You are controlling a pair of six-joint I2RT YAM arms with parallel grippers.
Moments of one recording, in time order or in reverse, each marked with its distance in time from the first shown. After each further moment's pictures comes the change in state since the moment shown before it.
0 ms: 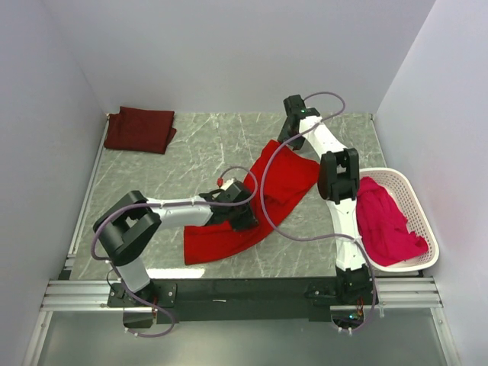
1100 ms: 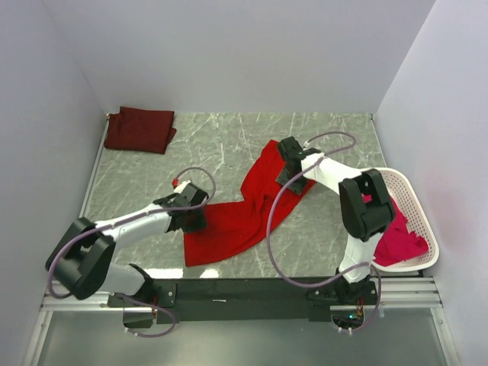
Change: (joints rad) left arm 0.269 -0.337 -0.257 -0.249 -0.157 0.351; right arm 0.174 -0.647 -0.989 0.209 0.082 0.314
